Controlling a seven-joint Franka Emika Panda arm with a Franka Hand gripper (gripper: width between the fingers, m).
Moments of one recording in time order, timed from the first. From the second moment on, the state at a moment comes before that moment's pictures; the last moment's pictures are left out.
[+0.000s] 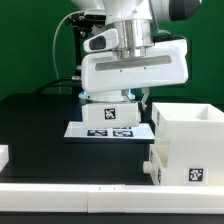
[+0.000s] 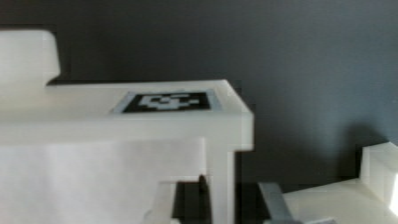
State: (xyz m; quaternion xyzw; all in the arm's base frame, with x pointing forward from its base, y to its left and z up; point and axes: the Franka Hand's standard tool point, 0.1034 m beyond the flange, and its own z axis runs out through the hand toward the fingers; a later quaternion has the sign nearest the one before) arm 0.454 0.028 0.080 -0.99 0.04 -0.06 0.07
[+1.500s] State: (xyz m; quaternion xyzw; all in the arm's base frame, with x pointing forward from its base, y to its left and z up) arm 0.526 0.008 0.090 -0.95 -0.32 -0.06 0.01
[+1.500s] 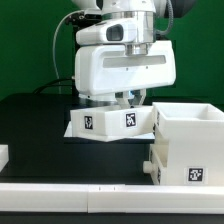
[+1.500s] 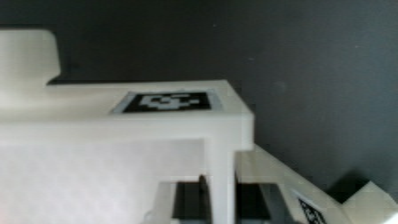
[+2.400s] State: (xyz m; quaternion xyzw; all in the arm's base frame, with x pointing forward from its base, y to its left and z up) arm 0.530 -0.052 0.096 -0.87 -0.49 -0.03 -0.01
